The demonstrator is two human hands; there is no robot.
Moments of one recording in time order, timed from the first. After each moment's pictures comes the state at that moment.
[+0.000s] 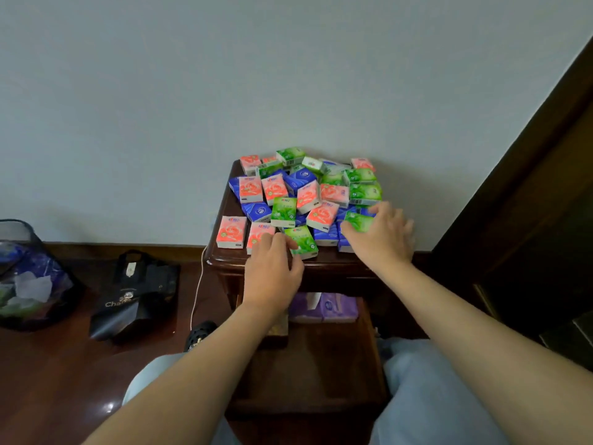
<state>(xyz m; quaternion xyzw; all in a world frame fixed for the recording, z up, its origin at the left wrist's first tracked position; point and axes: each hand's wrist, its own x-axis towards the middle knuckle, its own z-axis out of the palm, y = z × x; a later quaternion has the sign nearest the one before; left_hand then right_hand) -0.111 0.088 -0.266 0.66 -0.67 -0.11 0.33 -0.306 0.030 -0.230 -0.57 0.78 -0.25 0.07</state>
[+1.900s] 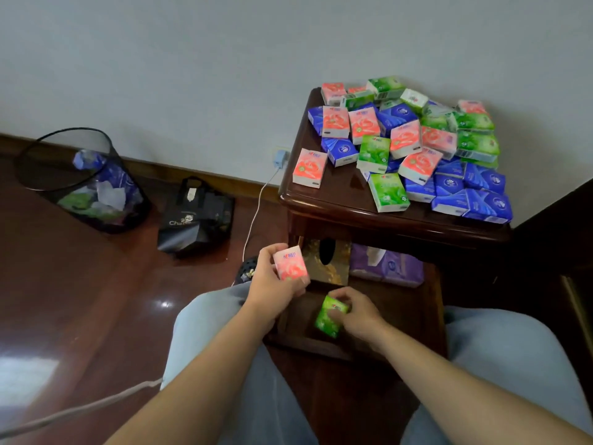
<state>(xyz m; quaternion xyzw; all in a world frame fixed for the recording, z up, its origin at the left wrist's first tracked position) -0.009 0.181 -0.372 0.65 -0.26 -0.53 0.48 -0.207 0.148 -0.451 -0.58 0.64 -0.09 0.50</state>
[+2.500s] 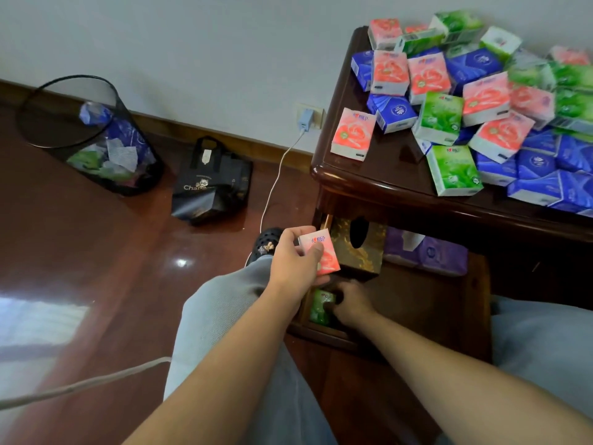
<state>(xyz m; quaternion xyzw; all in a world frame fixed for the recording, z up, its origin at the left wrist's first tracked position) 0.006 0.156 -0.402 0.67 -0.17 -0.55 0.47 -0.146 0.138 -0.519 -0.68 0.61 0.08 0.41</state>
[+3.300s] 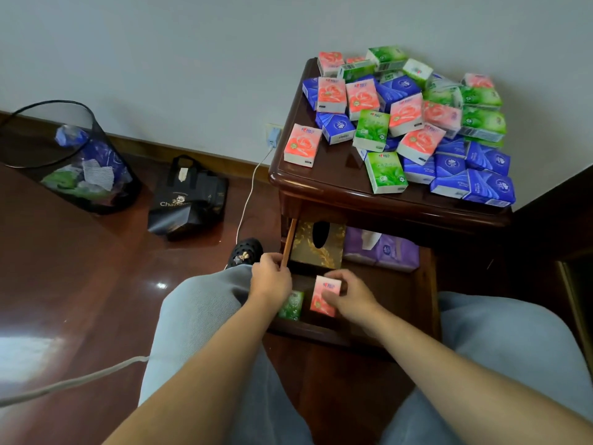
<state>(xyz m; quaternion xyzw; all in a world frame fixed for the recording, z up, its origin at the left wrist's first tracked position) -0.025 0.173 -0.405 0.79 -0.28 -0.46 0.29 -0.211 0.145 -0.445 -0.54 0.62 -0.12 0.57</state>
